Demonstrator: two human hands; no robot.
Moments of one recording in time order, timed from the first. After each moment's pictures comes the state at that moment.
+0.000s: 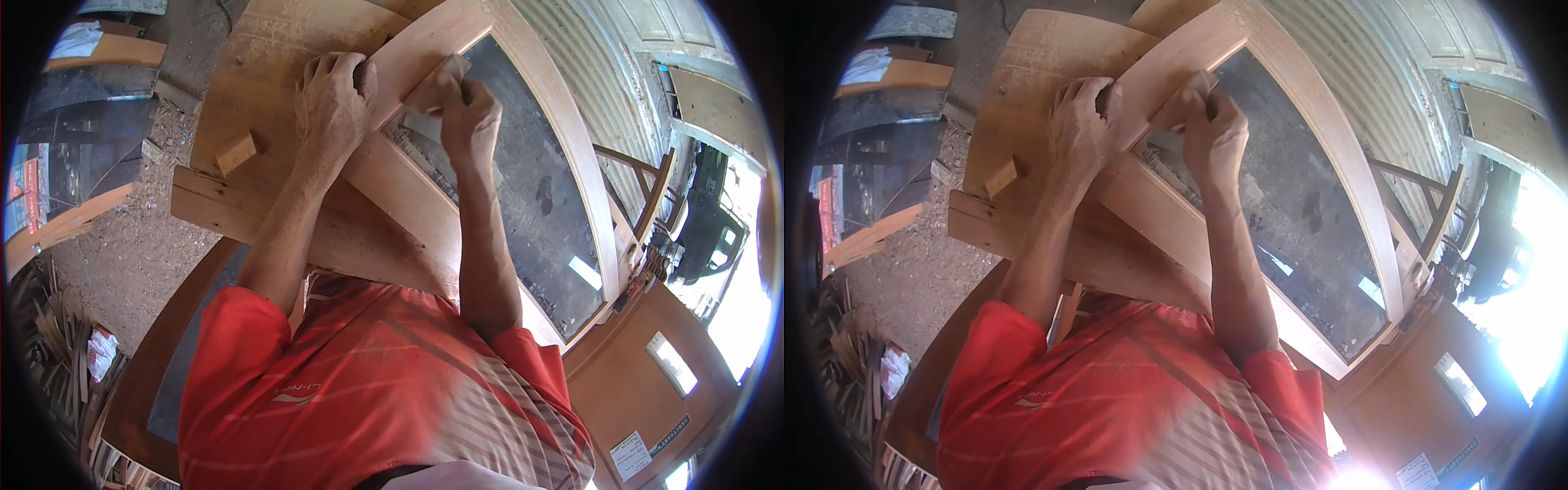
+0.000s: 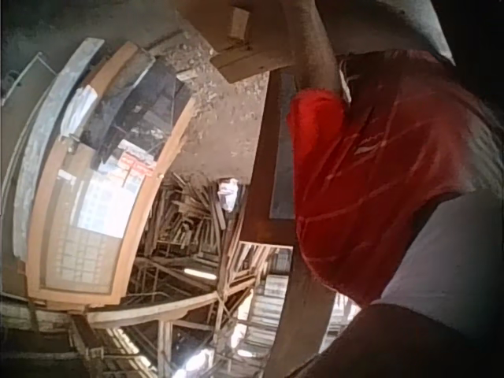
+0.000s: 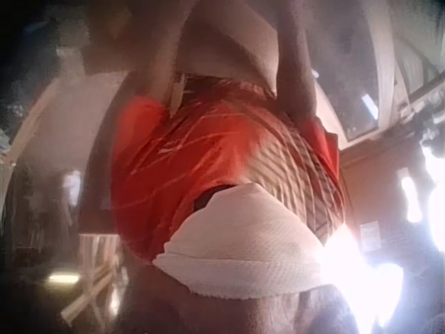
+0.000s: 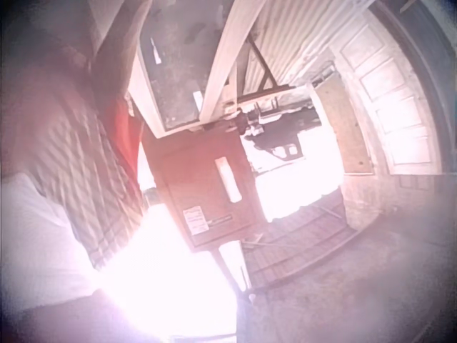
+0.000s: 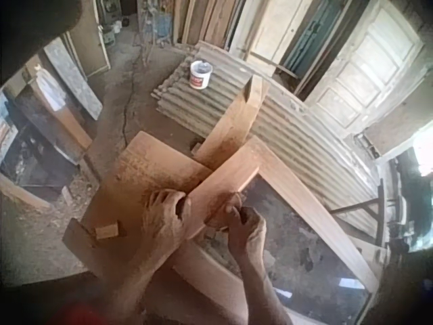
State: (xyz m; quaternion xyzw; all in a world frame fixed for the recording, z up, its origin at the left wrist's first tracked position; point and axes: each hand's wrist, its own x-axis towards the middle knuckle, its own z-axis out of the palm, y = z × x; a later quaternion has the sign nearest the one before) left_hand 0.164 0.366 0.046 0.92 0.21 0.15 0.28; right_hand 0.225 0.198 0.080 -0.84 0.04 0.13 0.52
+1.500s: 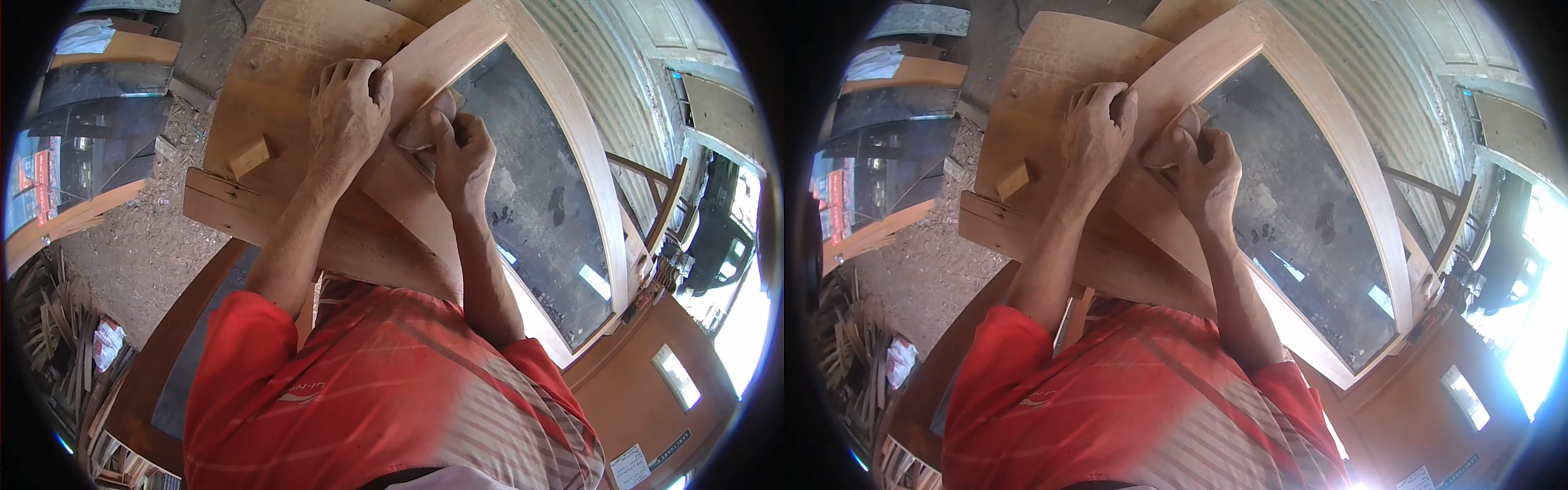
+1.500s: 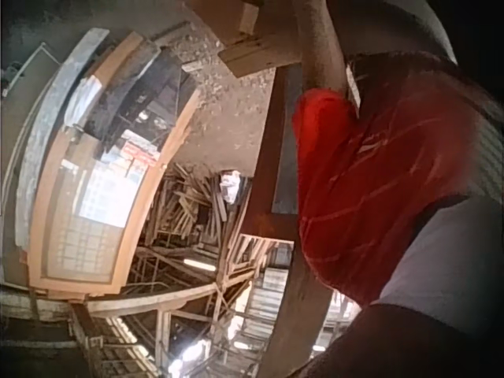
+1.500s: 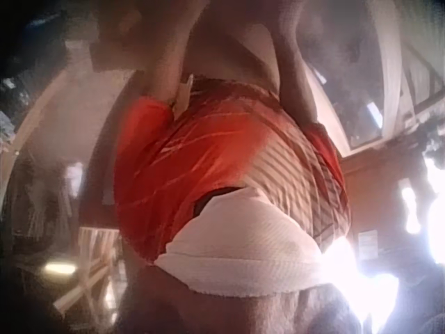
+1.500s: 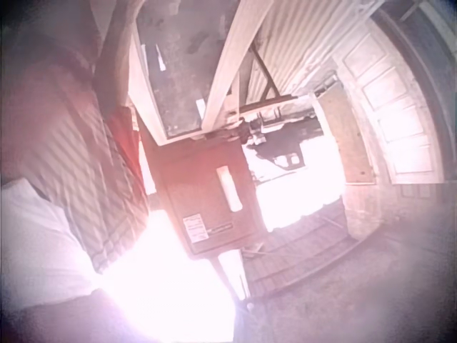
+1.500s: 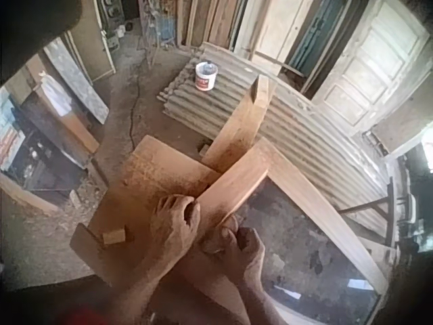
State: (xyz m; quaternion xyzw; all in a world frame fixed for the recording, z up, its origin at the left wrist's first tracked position) left_hand 0.166 0.363 0.047 0.92 0.20 0.16 0.29; right_hand 0.183 0.197 0.075 -0.86 0.06 0.14 0.48
